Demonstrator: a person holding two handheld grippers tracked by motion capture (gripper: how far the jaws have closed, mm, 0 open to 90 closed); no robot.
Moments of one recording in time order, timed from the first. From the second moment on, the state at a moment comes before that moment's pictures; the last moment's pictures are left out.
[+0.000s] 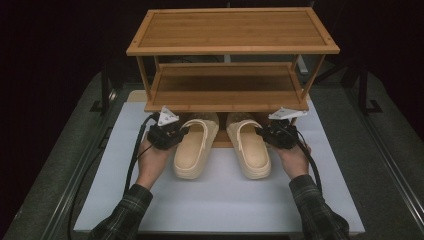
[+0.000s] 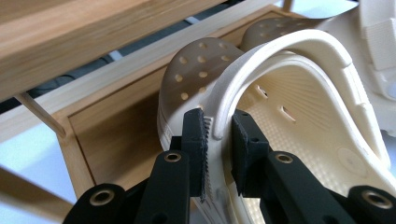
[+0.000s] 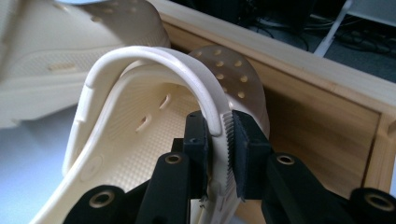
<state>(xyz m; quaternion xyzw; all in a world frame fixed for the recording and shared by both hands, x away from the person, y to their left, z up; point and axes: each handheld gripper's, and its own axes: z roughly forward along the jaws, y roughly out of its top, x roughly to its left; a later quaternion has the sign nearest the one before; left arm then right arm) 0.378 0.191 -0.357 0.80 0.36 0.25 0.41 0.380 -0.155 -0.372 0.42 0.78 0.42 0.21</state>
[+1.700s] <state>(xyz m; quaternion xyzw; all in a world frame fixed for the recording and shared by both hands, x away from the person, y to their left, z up) 0.325 0.213 -0.409 0.85 0.31 0.10 0.42 0.318 -0.181 -0.403 0.40 0.80 0.43 0.10</state>
